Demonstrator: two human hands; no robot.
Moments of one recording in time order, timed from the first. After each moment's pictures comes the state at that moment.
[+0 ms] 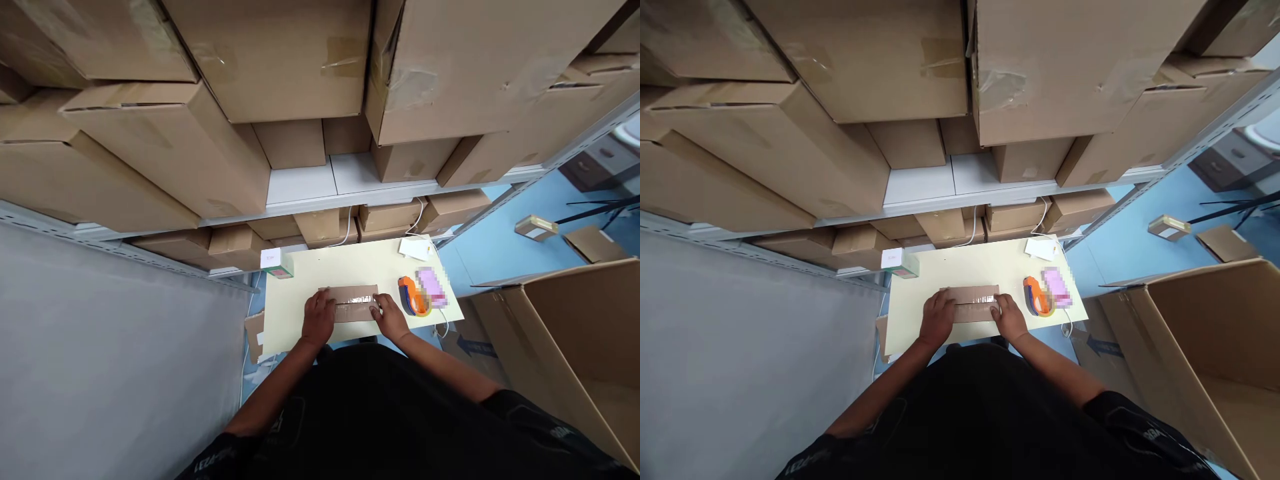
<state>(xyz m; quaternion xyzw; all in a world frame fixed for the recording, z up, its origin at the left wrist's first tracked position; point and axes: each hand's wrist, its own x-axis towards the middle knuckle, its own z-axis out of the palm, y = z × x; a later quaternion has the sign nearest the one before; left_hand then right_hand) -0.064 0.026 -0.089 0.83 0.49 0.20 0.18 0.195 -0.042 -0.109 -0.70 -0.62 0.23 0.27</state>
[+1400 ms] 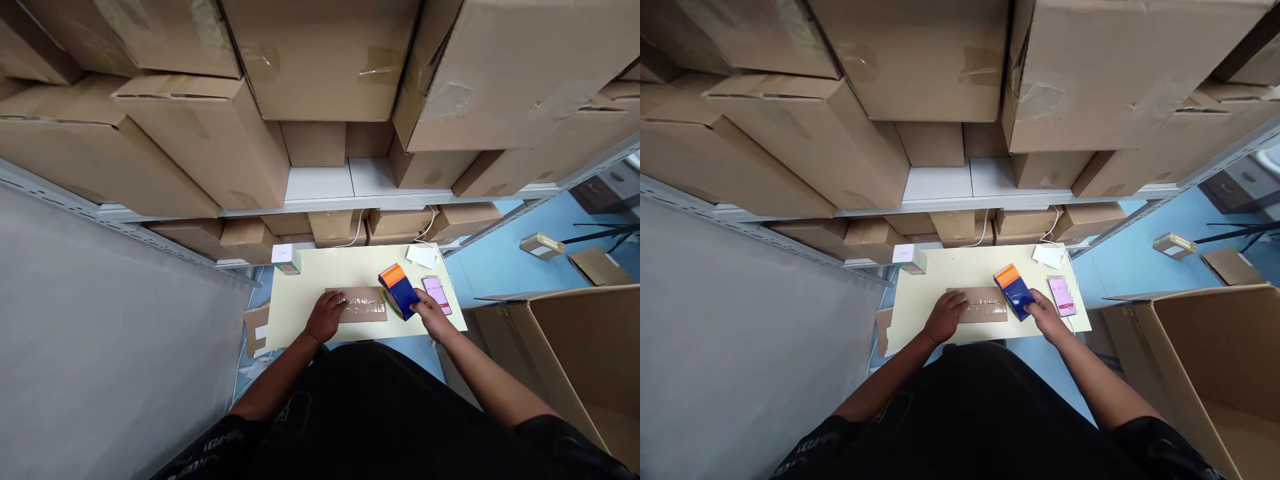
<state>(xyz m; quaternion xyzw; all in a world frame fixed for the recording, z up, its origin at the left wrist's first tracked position) -0.074 0.036 -0.109 0.89 0.37 0.21 0.18 0.257 -0.025 0.000 -0.63 -0.41 0.52 0.40</state>
